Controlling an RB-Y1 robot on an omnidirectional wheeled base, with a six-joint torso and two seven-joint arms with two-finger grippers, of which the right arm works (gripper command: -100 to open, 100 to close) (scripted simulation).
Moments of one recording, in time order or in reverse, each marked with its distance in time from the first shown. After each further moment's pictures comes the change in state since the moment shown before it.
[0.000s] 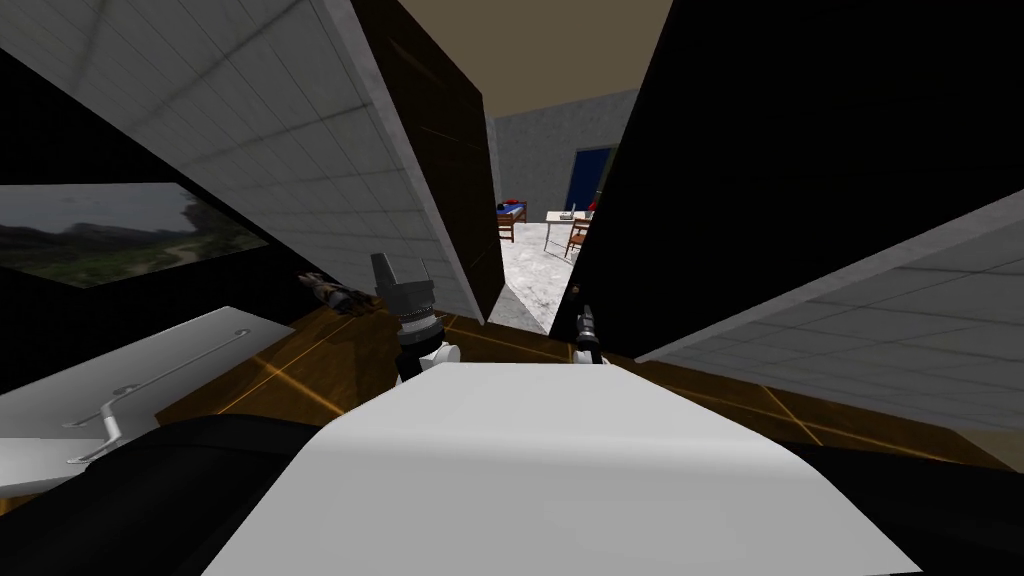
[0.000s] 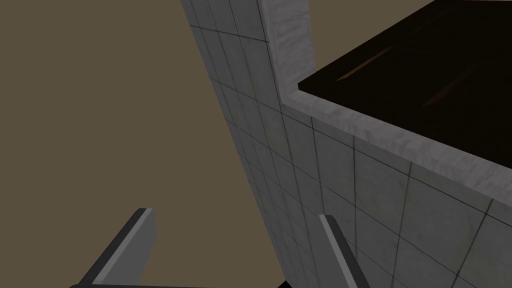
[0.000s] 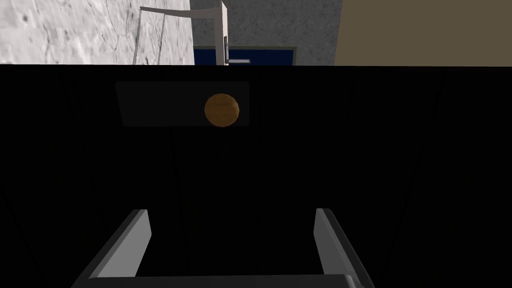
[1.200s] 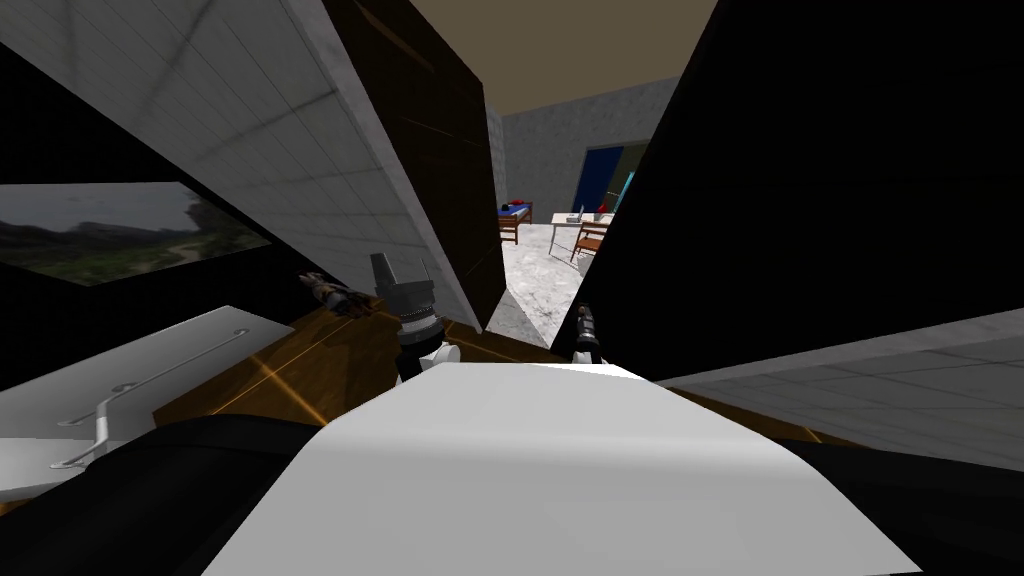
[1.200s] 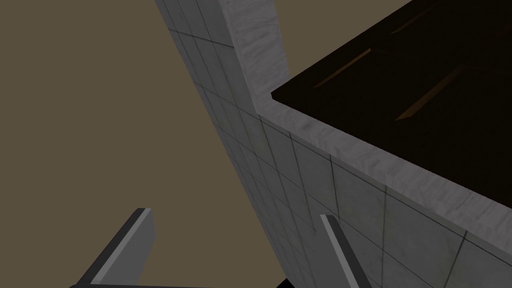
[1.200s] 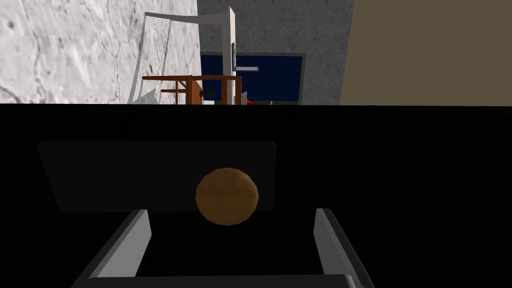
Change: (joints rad) arm -0.034 -0.001 -0.022 0.091 -0.013 -0.029 0.012
